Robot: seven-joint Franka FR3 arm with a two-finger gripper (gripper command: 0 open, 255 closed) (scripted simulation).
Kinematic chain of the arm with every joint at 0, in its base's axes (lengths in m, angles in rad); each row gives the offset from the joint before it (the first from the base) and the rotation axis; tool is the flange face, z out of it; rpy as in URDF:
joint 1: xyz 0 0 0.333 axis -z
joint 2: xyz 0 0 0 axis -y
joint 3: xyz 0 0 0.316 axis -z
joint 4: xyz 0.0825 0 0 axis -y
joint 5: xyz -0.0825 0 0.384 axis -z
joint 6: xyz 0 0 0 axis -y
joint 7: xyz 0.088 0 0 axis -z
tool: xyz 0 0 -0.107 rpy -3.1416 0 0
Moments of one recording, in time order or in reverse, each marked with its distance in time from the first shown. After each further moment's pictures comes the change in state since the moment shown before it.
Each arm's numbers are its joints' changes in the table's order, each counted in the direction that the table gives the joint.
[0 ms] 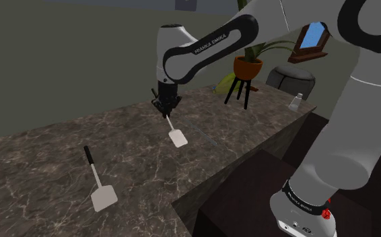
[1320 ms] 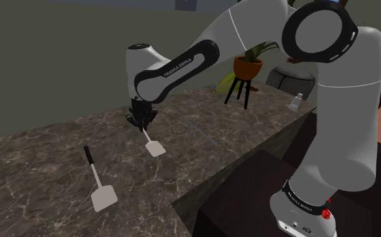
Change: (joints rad) arm -0.108 -0.304 -0.017 0.256 0.106 0.030 0.176
